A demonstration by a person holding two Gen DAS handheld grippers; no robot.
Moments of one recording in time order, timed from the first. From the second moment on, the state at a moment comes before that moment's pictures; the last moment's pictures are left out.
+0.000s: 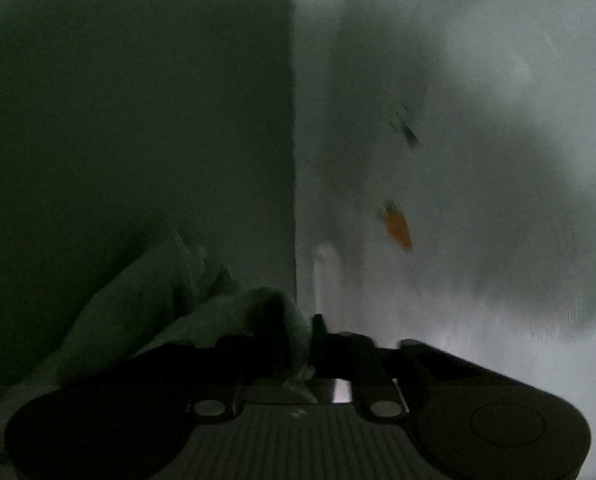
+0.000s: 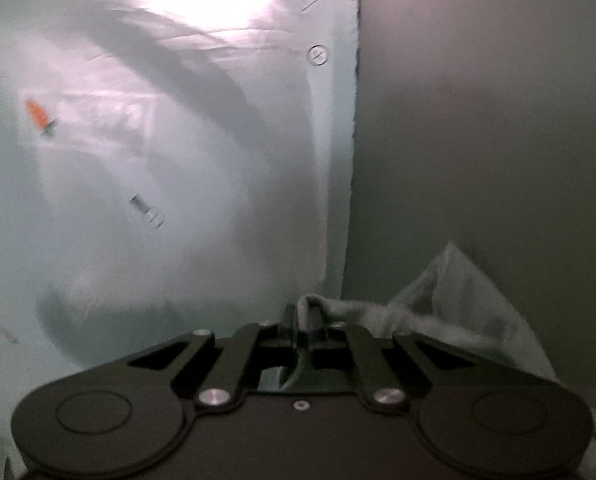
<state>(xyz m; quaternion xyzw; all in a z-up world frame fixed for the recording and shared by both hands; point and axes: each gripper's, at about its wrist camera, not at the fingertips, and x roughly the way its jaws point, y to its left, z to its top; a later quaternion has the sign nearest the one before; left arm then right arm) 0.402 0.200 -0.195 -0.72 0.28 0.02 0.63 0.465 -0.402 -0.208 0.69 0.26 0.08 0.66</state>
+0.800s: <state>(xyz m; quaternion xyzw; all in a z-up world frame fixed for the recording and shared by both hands) 0.384 0.165 -0.189 -0.27 0.47 -0.03 0.84 0.469 -0.334 -0.197 0.17 0.45 0.11 0.87</state>
